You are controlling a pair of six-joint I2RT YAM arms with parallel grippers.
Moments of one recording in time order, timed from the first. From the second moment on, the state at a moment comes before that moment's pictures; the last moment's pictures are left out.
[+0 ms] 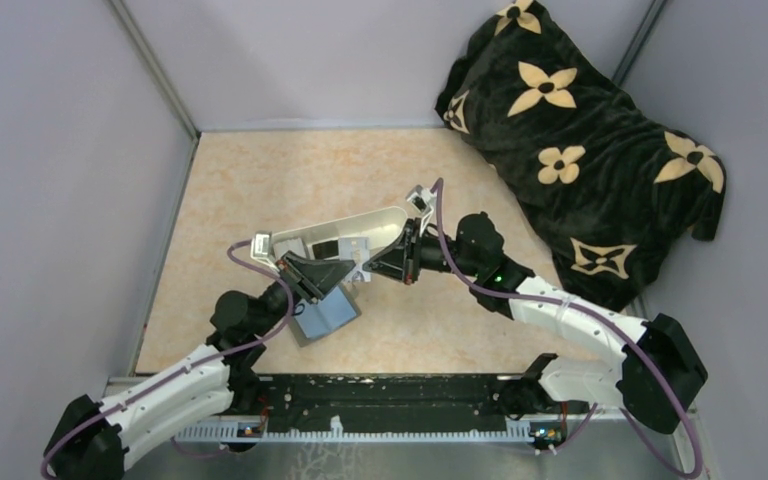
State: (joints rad) left arm -0.74 0.70 0.16 0.87 0.12 -1.05; right arm 0.78 1.15 0.70 0.43 -0.58 0.59
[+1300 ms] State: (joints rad) left arm -0.74 0.35 0.58 -0.56 -0.57 -0.85; right arm 0.98 2.20 2.15 -0.90 0.09 0.44
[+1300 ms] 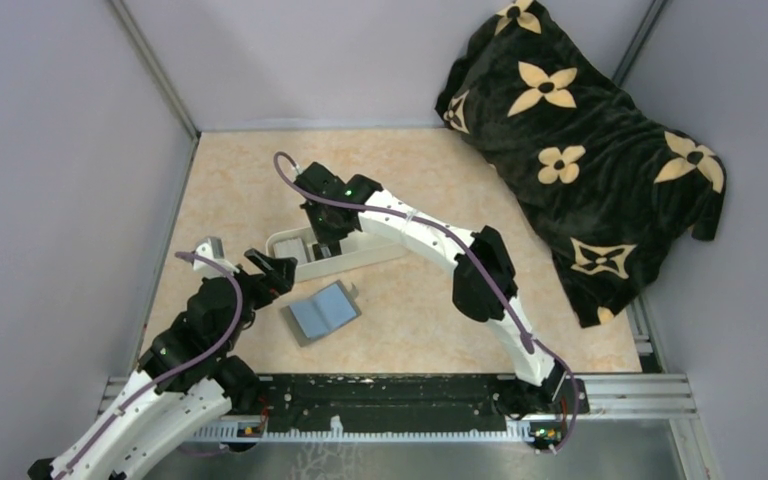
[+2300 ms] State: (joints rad) left arm -0.74 0.32 0.52 -0.56 -0.56 -0.84; right arm 0.96 2.38 2.35 -1.02 0.06 0.41
